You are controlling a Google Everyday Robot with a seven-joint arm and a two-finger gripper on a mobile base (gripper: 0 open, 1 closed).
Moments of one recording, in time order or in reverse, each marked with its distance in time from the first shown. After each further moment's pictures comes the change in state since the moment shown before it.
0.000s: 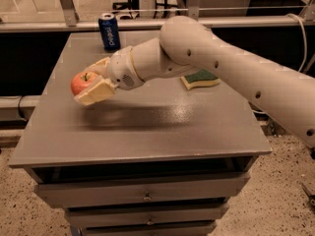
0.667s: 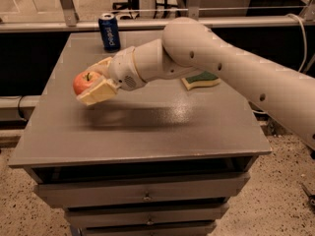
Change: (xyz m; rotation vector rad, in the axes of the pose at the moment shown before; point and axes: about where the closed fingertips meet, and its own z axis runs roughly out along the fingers) arm 0.000 -0.001 -0.003 0.025 -0.002 -0.011
